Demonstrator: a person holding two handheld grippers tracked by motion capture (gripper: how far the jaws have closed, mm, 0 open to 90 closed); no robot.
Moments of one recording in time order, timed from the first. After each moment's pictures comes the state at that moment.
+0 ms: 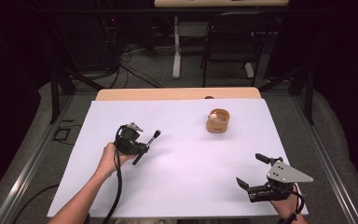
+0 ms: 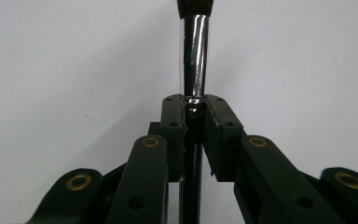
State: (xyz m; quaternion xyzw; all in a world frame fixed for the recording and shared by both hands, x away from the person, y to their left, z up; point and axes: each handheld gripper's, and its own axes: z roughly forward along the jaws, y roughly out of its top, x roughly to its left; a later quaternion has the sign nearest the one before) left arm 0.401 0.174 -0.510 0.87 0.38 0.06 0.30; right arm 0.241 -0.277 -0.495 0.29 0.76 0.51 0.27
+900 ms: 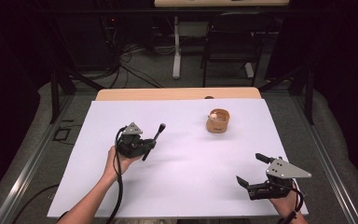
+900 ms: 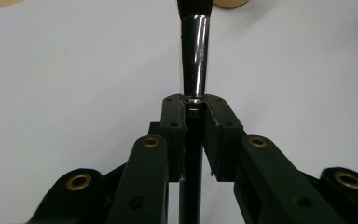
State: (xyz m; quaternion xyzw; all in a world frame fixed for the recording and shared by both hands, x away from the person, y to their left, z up) left arm 0.380 0.165 -0.504 0.84 0.34 0.10 0.42; right arm 0.247 -0.279 -0.497 0.32 0.76 0.50 0.26
